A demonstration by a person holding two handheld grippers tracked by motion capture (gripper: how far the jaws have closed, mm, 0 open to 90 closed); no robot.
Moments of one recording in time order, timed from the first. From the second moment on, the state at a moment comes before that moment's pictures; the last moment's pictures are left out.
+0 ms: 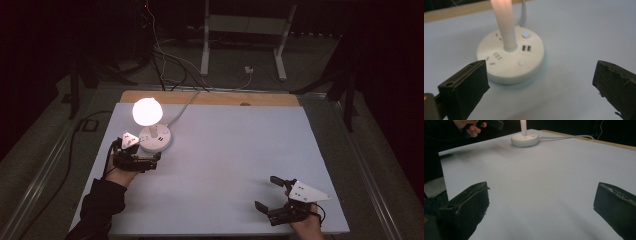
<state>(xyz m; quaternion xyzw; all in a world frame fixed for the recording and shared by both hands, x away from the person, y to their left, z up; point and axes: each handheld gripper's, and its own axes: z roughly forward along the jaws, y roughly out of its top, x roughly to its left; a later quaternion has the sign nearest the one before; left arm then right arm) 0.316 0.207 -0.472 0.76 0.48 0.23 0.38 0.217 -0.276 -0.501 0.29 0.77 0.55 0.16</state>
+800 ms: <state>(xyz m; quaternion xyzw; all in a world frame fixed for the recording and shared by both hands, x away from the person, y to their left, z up) 0.256 0.227 -0.484 0.78 0.46 0.19 0.38 0.217 -0.274 -0.501 0.28 0.77 0.55 0.16</state>
